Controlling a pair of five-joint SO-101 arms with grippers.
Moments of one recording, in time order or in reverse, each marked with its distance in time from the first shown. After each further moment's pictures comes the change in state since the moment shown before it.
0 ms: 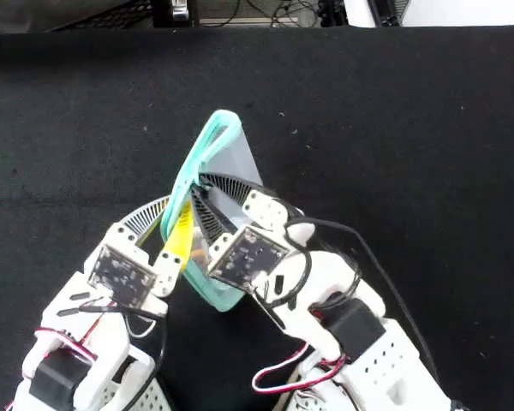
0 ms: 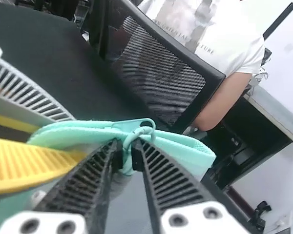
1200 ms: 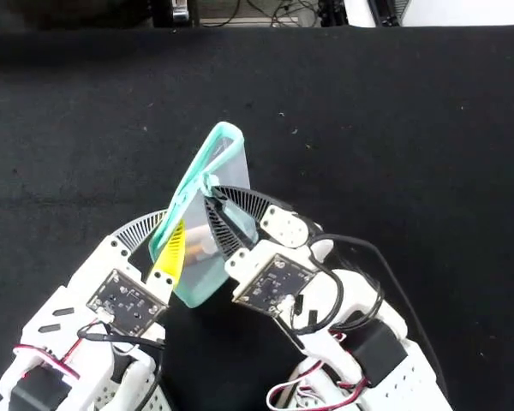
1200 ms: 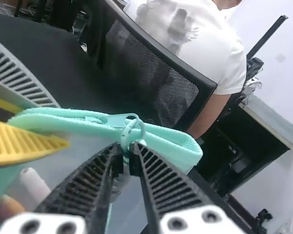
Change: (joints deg) left arm 0.2 0.1 -9.1 10.5 -7.6; right arm 0.4 -7.7 -0.1 8.1 -1.6
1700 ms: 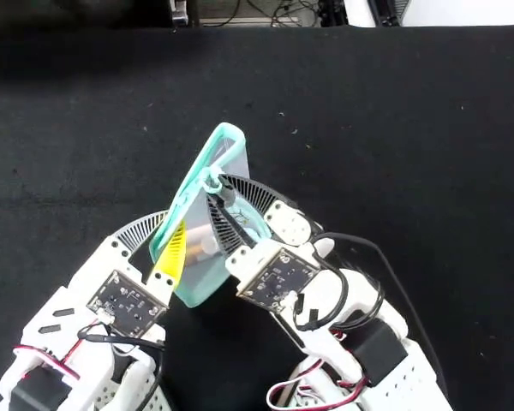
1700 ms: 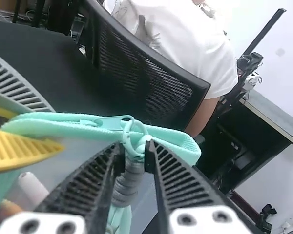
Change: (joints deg) left arm 0.0 0.0 0.0 0.0 0.0; right arm 0.2 0.1 0.0 -0.4 -1.7
